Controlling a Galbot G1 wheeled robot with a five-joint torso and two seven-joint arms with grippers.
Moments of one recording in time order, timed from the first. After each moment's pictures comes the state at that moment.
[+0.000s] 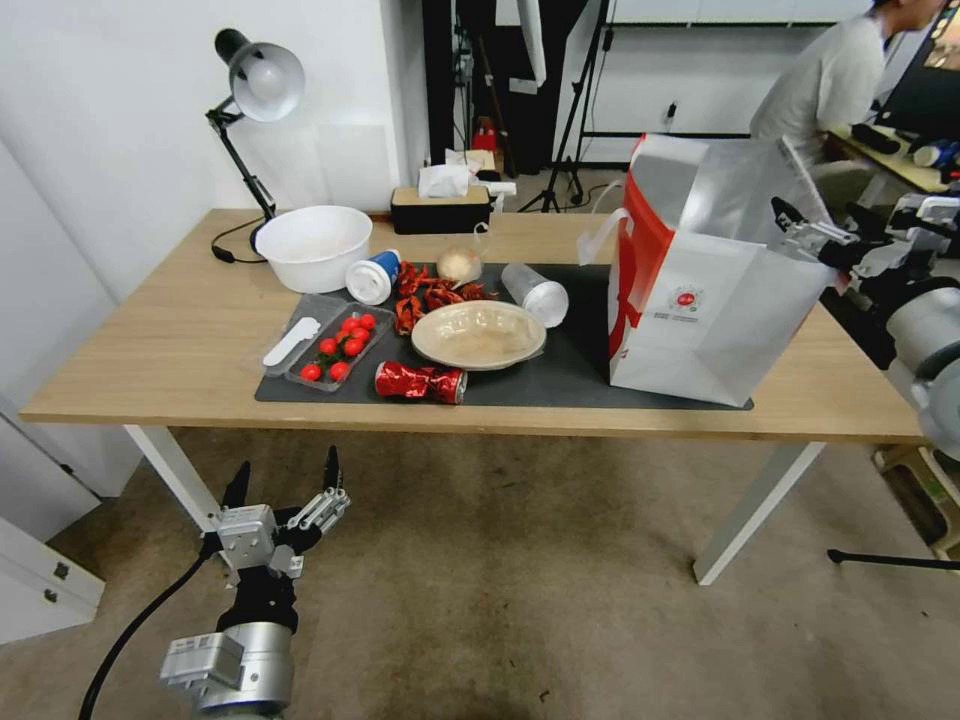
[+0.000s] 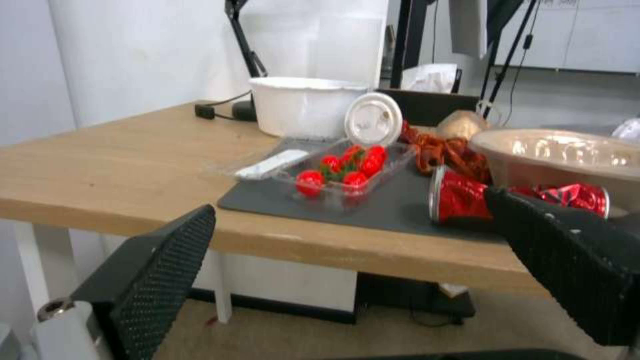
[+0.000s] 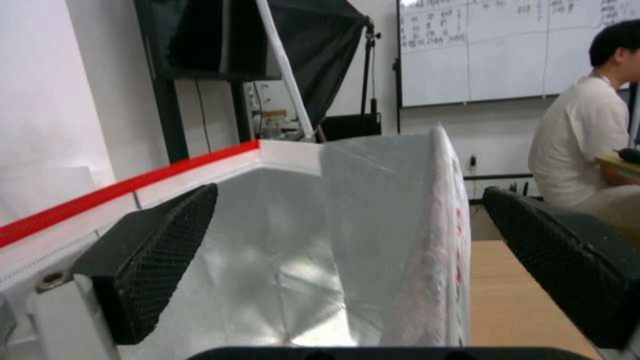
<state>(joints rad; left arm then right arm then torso) 1.87 -1.29 -0.41 -2.32 -0.23 -0.16 -0.38 -1.09 0.49 0.64 1.96 1.19 -0.09 0.19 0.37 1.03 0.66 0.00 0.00</state>
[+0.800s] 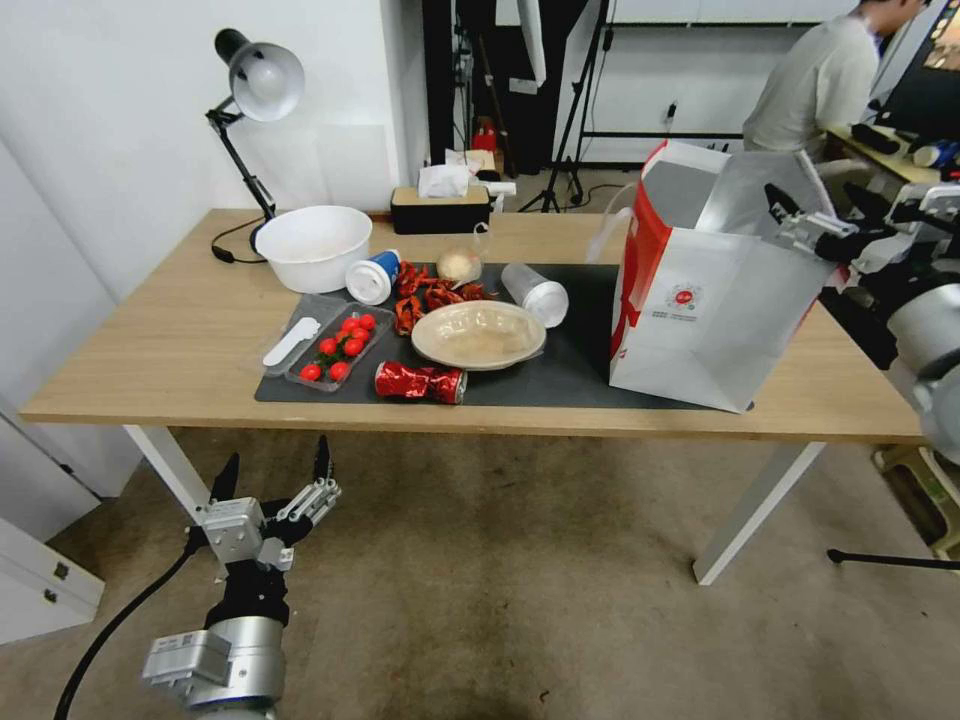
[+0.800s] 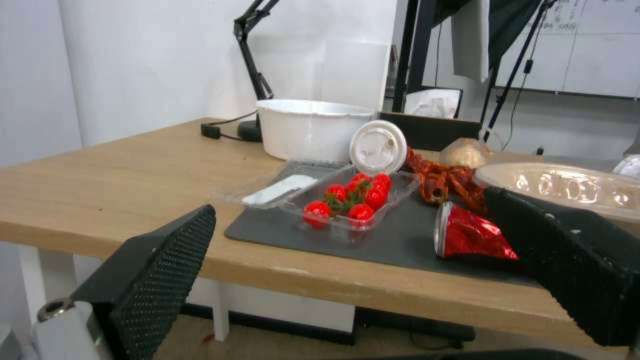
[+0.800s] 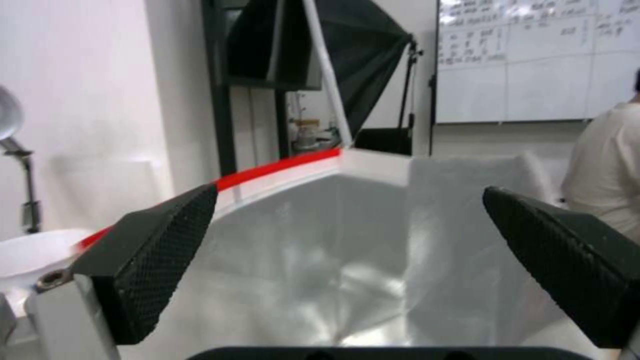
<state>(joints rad) 1.86 -1.28 -0.44 -2.35 -0.26 -0.17 -0.37 -1.23 0.50 0.72 2.10 1.15 -0.06 0.19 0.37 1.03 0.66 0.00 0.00</state>
